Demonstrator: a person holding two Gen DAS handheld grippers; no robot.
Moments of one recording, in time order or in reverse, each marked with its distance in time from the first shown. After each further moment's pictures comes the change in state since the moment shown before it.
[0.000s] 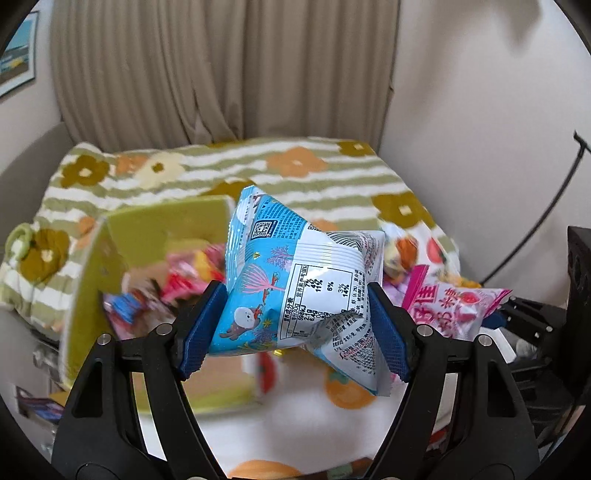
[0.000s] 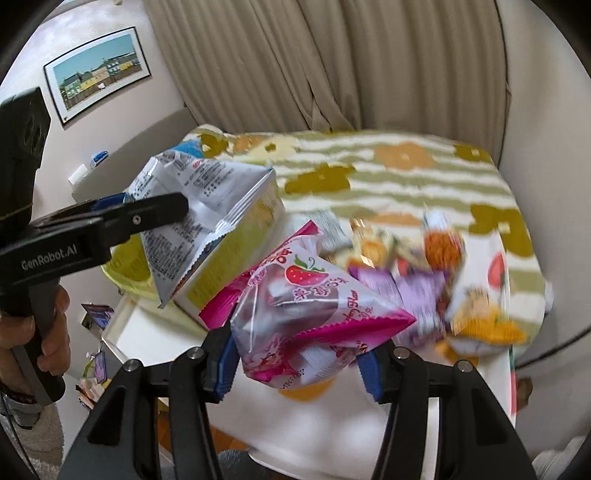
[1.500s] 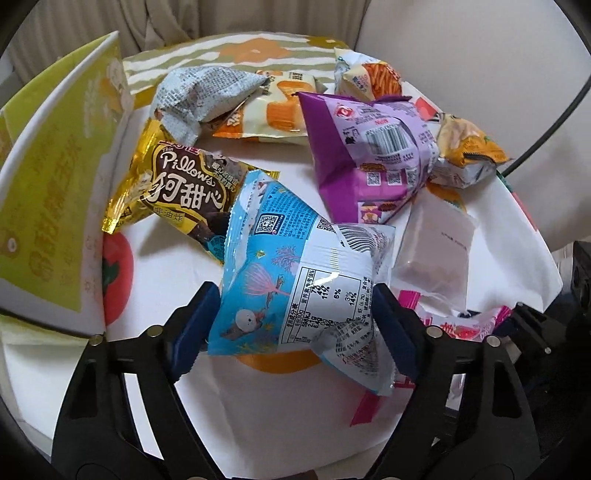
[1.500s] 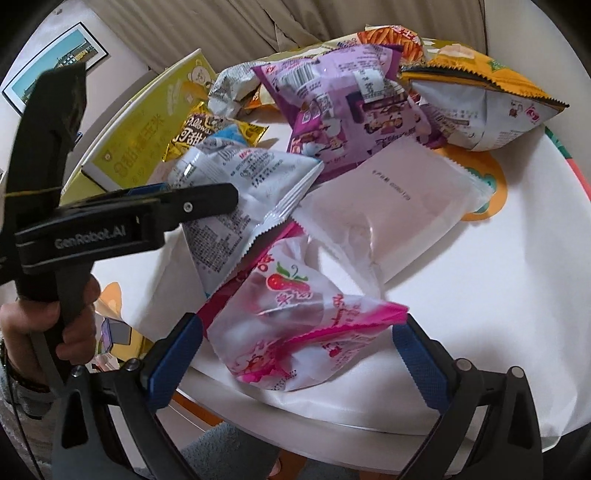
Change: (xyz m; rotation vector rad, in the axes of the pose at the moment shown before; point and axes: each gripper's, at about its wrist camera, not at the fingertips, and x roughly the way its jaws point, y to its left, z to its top) left arm 0.155 -0.096 -0.144 0.034 0.340 -0.099; right arm 0.067 -0.087 -0.159 0.182 0.253 0.065
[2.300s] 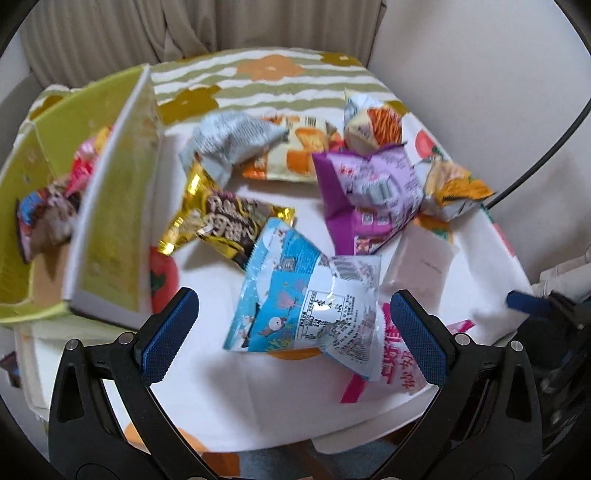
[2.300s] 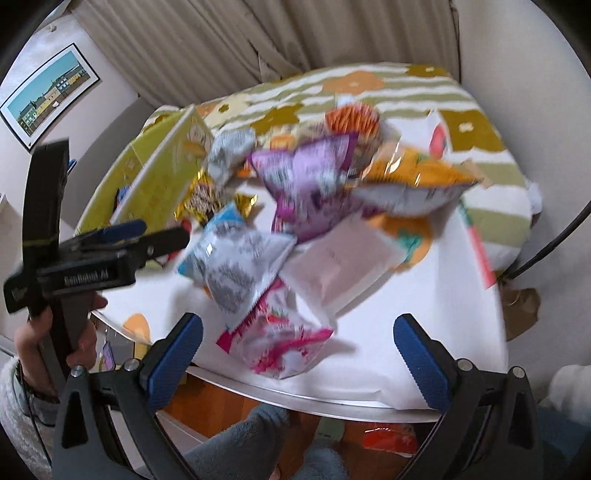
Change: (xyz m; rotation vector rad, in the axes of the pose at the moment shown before) left arm -0.048 0.001 0.021 -0.043 -0.023 0.038; right arm -0.078 -0.002 0.031 0.039 -0.072 -0.054
